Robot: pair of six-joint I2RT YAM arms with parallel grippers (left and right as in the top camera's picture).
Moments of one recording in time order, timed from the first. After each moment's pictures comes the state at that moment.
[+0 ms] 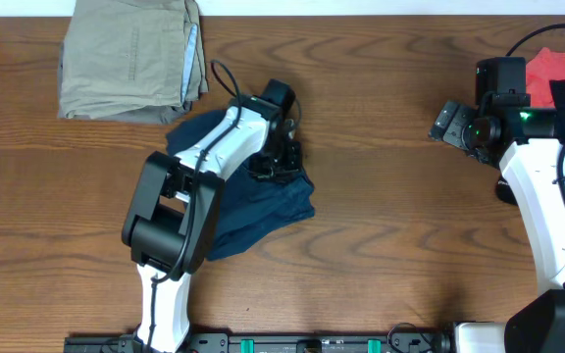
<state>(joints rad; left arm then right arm) -0.45 2.11 1.50 -0.91 0.34 -0.43 0.00 1.54 1.31 -0.92 0.17 0.49</state>
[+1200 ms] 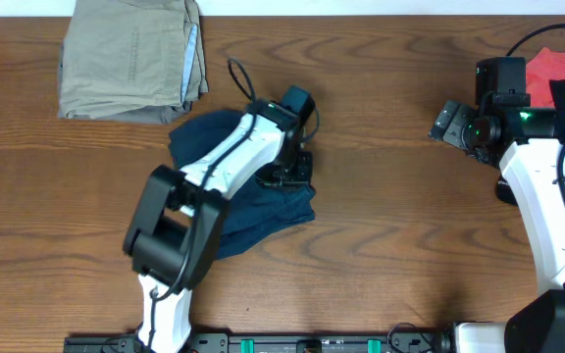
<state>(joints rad) -0.54 2.07 1.49 -1.00 0.25 -0.44 0.00 1.54 1.31 -0.92 0.17 0.49</state>
